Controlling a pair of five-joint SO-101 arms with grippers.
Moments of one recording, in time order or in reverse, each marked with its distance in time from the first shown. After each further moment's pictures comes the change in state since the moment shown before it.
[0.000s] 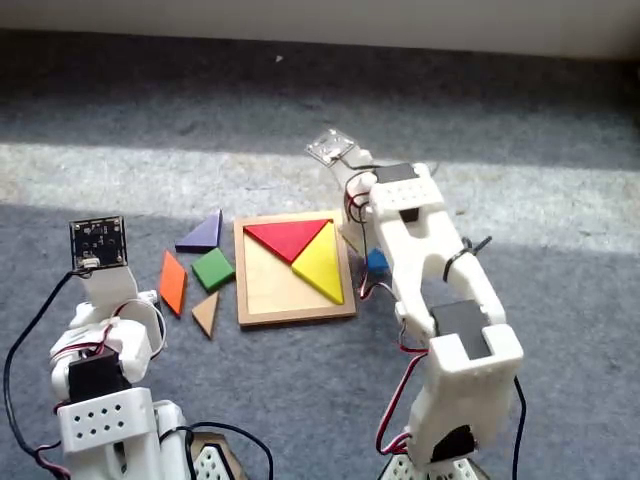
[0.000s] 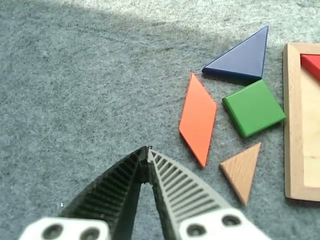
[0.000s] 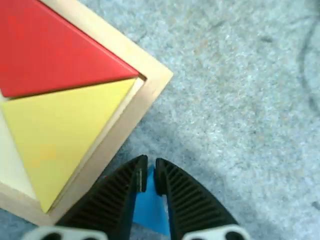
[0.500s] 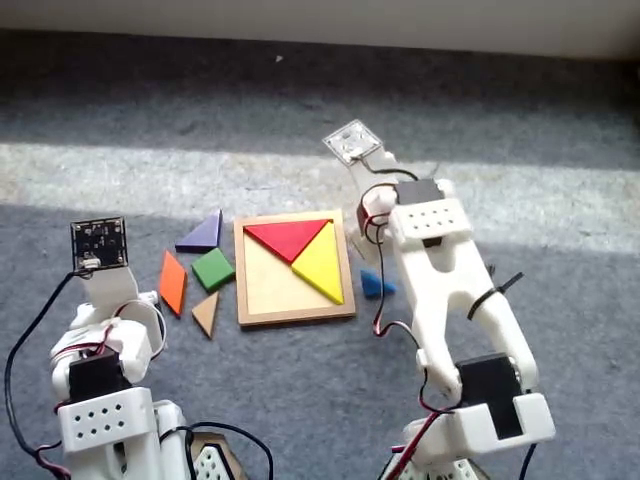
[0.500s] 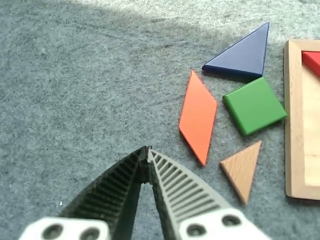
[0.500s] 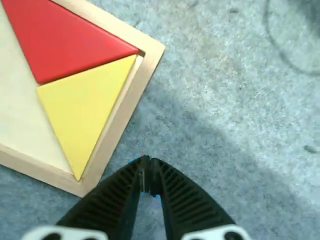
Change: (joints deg) left arm 0.0 0.0 0.4 0.0 0.0; right arm 0.4 -18.3 12.0 1.6 -8.4
